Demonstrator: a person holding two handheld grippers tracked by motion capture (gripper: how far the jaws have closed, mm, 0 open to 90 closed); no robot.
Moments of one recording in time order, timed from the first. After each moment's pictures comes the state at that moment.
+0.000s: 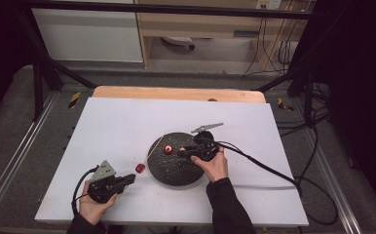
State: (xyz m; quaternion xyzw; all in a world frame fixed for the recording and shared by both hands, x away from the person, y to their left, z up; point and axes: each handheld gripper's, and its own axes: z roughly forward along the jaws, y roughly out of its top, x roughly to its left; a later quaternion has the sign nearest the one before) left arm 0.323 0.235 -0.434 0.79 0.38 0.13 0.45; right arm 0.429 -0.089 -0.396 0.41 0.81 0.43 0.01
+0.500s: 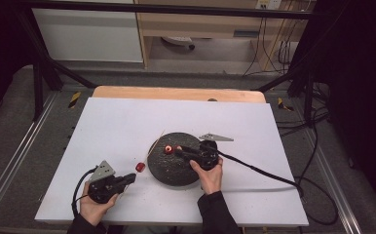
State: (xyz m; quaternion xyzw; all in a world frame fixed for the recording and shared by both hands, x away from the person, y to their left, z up) left arm 0.320 0.233 -0.432 0.78 0.39 0.13 0.47; right arm 0.406 -0.090 -0.415 0.46 0.69 0.56 0.01
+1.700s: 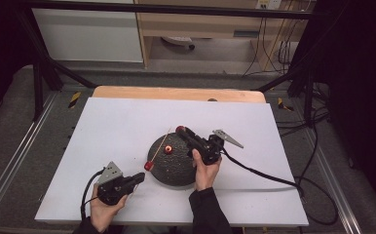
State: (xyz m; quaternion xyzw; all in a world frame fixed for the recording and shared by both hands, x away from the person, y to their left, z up) left arm 0.315 0.207 -0.432 0.76 0.39 0.14 0.50; right arm 0.409 -0.092 -0.401 0.48 0.52 0.71 0.04
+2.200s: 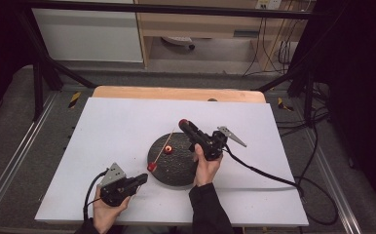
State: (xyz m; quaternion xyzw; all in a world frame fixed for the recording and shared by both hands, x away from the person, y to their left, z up) left arm 0.312 0.199 -0.432 0.76 0.38 0.14 0.50; right arm 0.414 -0.096 -0.393 0.48 0.48 0.73 0.05
